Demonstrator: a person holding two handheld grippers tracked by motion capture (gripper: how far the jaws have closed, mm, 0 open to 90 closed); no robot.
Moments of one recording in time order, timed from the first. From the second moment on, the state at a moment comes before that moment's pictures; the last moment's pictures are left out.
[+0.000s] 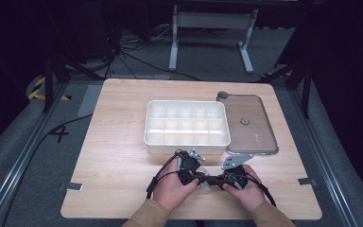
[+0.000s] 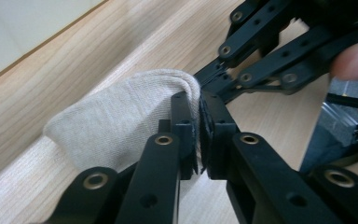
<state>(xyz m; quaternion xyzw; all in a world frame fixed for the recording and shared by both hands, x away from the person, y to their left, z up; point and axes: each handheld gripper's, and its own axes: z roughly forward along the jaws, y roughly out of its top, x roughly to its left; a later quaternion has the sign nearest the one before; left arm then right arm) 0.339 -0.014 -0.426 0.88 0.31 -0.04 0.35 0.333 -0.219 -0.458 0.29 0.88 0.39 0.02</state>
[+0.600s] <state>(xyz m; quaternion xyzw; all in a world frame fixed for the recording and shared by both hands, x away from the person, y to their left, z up) 0.323 0.044 -0.389 0.87 0.33 0.04 0.37 0.325 -0.214 -0.411 0.26 0.87 0.42 0.05</state>
